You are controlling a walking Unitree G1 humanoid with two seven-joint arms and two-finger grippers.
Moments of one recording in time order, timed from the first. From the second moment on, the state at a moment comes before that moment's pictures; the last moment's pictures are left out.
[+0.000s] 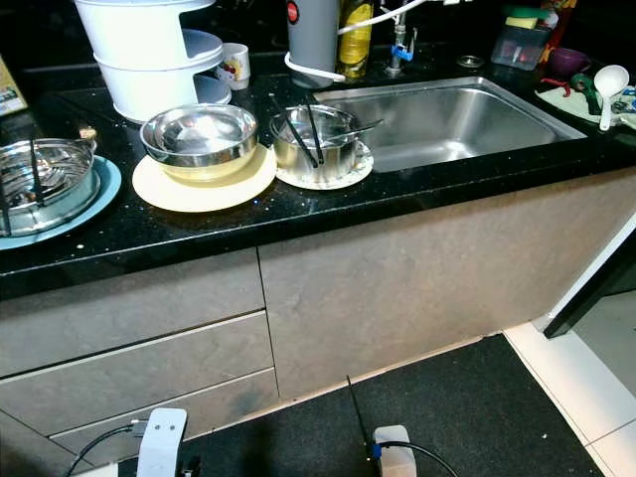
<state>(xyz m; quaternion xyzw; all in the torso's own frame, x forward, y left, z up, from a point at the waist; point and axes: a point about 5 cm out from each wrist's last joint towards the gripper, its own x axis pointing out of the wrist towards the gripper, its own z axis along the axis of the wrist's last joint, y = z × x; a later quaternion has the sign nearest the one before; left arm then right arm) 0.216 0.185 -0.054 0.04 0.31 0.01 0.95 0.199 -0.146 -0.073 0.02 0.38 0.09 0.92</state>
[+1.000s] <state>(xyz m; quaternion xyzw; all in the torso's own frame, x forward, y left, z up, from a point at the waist) 0.215 0.188 -0.053 0.04 0.29 0.04 0.95 0.202 -0.142 -0.071 0.02 0.37 0.08 0.92</state>
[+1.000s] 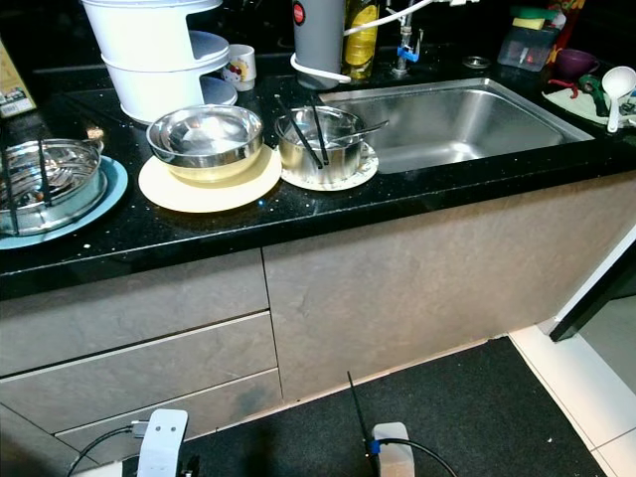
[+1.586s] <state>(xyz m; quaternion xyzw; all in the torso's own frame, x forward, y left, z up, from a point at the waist) 0.218 0.196 -0.052 0.03 0.30 0.07 0.95 0.195 -0.153 -0.076 0.05 0.38 0.03 0.92</state>
